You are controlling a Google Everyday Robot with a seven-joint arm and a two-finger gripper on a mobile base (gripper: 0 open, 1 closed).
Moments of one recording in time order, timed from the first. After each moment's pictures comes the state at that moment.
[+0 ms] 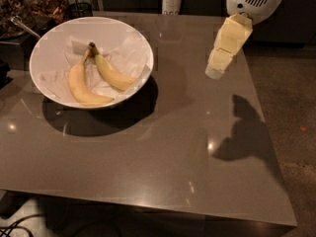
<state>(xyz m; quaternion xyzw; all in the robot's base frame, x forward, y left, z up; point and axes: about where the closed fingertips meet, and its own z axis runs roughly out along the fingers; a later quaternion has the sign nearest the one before) 0.532 -0.146 0.996 -0.53 0.83 0.01 0.15</state>
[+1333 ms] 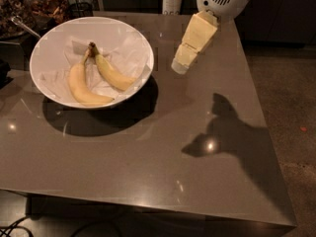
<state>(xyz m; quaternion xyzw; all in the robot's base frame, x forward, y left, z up) 0.542 -0.090 0.995 -0.50 0.85 0.05 0.16</state>
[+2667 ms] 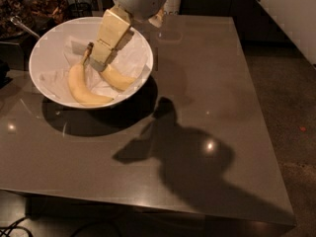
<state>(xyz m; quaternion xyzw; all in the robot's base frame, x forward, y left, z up) 0.531 0.047 1.002 -0.49 0.86 0.07 0.14</state>
